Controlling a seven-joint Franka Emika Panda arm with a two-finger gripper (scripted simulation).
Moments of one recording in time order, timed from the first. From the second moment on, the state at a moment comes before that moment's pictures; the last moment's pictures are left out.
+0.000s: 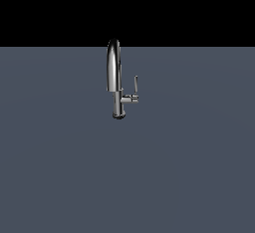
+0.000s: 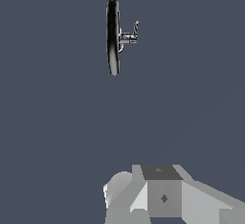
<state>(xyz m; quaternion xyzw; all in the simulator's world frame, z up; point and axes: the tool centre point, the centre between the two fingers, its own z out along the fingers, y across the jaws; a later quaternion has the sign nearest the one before) -0.243 -0.009 0.501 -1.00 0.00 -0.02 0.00</state>
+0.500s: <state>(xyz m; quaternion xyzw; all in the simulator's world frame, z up) -0.235 -0.008 0.500 -1.00 0.01 -0.02 0.01</state>
